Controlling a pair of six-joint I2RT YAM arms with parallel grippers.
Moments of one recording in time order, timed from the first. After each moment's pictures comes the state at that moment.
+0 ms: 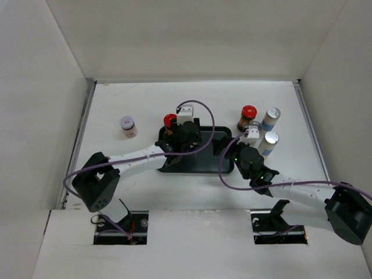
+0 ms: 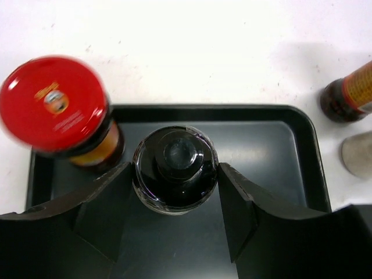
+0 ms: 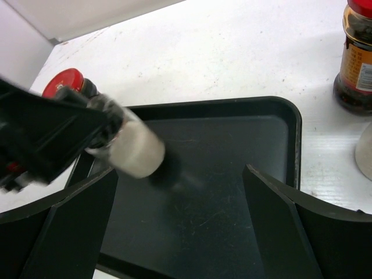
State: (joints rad) left arm -0.87 1.52 0.94 0.09 -0.64 -0.51; right arm 0.81 1.11 0.39 0.57 0.52 0.51
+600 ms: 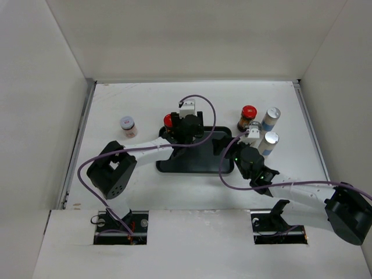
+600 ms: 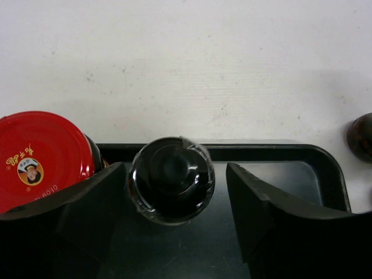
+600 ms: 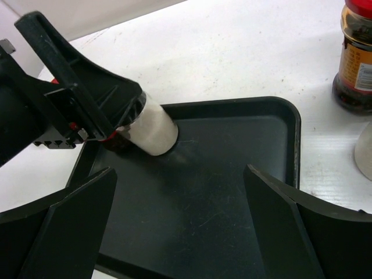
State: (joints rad) left arm -0.79 1.72 1.03 0.24 -0.63 -0.42; right arm 0.80 1.11 0.39 0.57 0.52 0.52
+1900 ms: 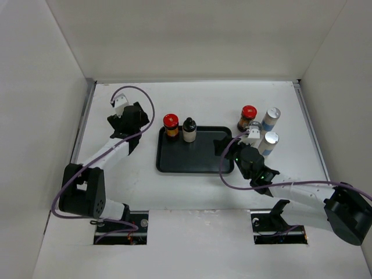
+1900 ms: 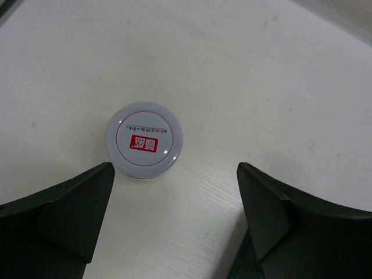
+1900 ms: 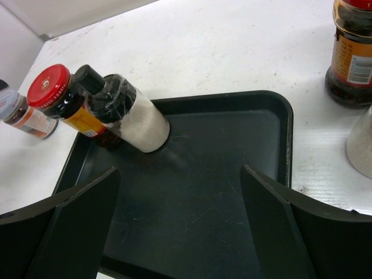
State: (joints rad) left arm -0.23 1.39 0.81 0.09 -0.55 -0.50; right arm 0.79 1.11 0.38 0.55 0.51 0.52
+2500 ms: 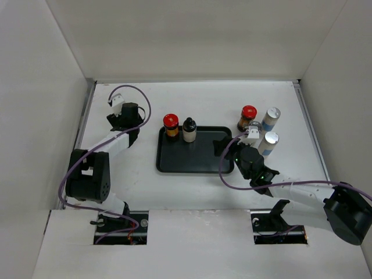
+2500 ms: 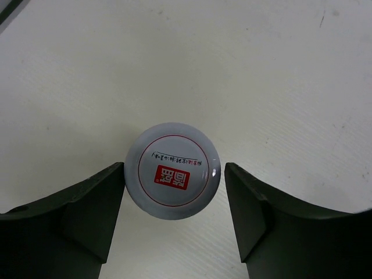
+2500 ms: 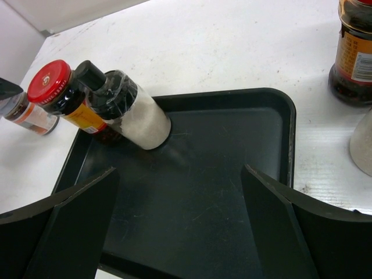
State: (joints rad) left arm -0.15 1.56 0.88 0.09 -0.56 -0.51; right arm 0.79 1.11 0.38 0.55 0.50 0.52
